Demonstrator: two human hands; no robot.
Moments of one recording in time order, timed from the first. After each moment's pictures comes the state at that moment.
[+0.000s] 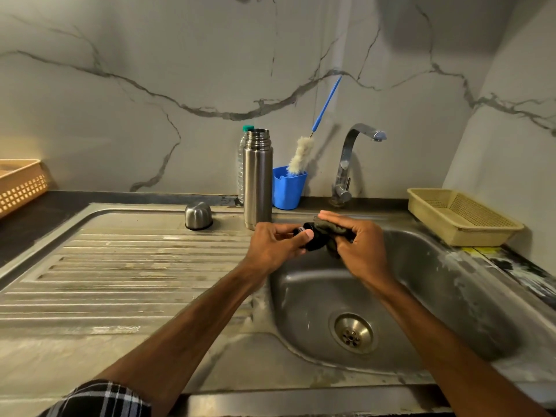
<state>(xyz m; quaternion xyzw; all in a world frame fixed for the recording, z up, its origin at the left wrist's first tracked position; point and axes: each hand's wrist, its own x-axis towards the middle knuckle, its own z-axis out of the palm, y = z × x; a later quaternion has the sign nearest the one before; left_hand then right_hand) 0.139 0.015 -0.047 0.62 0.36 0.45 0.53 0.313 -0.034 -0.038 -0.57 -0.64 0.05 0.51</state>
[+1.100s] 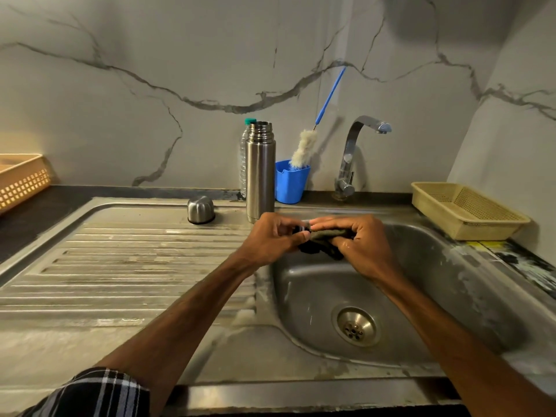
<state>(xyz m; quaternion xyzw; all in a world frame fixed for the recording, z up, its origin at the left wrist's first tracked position) 0.124 0.029 -0.045 0.76 0.32 0.37 0.42 0.311 -0.046 -0.029 -0.51 -0.68 0.16 0.50</state>
